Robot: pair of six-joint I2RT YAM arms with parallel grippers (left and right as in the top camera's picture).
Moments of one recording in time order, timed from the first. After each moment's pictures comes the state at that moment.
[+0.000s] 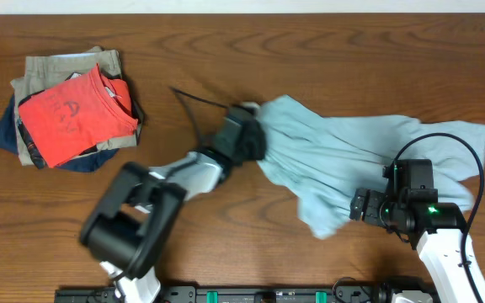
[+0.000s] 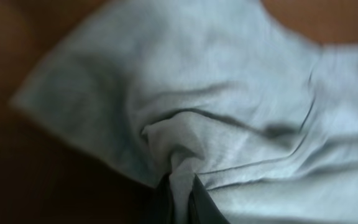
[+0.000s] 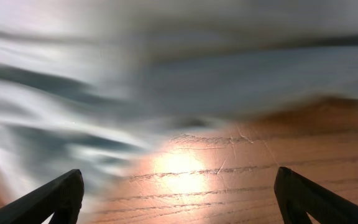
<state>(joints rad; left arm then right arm) -0.49 1.85 0.88 0.20 0.17 -0.51 0.00 1.02 0.55 -0.81 -0.07 0.29</state>
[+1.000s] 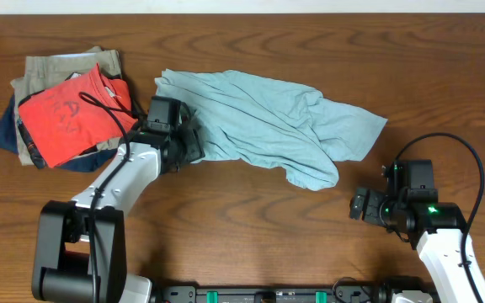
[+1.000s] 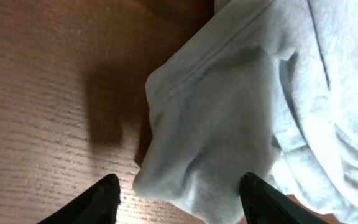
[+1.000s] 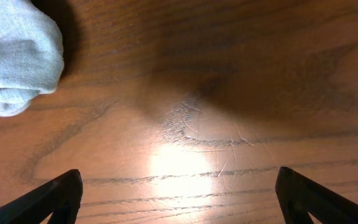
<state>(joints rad) -0.17 1.64 0.89 -0.45 0.11 -0.51 0.00 1.02 0.55 -0.80 -0.07 0.30</state>
